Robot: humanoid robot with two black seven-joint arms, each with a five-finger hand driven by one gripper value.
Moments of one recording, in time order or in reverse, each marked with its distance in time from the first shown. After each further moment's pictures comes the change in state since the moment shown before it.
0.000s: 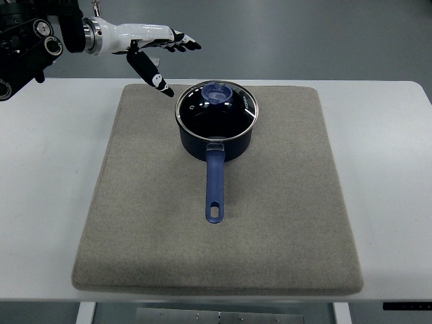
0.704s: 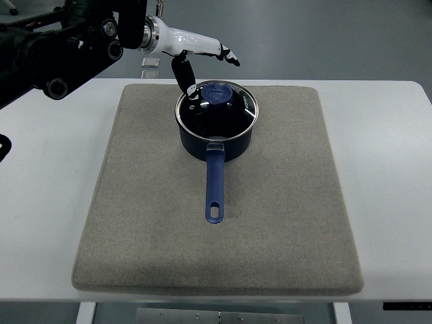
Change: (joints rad) left arm -0.152 -0.167 0.171 0.048 0.208 0.014 0.008; right arm 0.000 0.000 0.000 0.000 0.000 0.000 0.000
